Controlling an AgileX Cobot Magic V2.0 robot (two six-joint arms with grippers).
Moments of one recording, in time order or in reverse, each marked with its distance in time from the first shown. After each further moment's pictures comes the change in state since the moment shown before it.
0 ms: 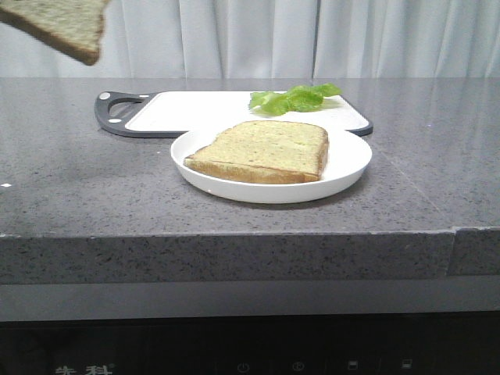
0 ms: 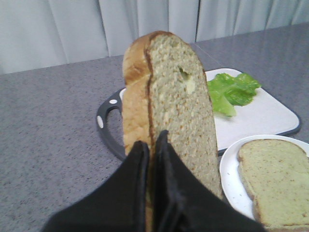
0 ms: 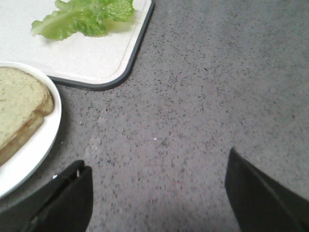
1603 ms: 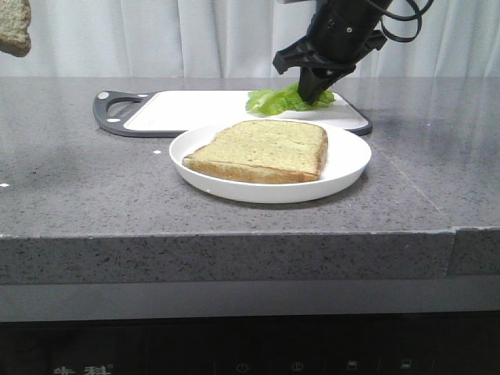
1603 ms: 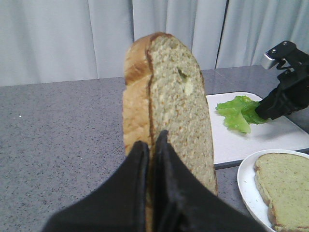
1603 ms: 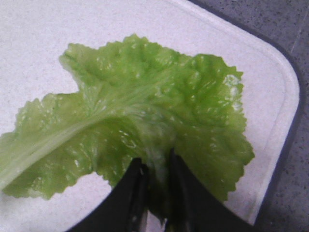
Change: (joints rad) left arm 0.000 -0.206 0.150 0.251 0.023 -0.275; right arm 0.158 1.177 -1.176 -0.002 0.262 -0.154
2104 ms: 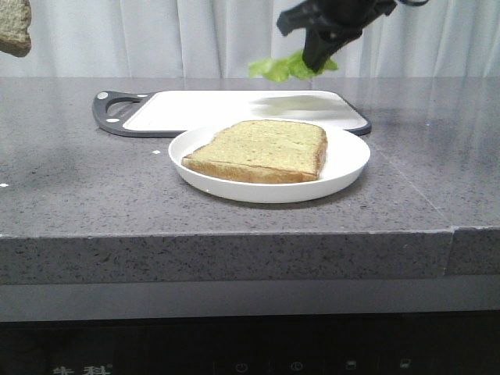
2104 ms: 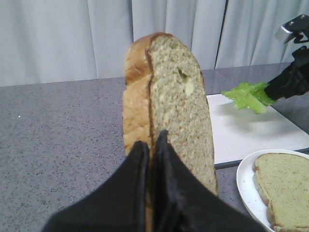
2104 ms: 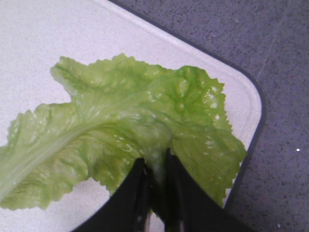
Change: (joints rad) left arm 0.000 0.000 0.000 0.001 0.000 0.000; right arm 0.000 -0.104 0.000 0.007 0.038 0.000
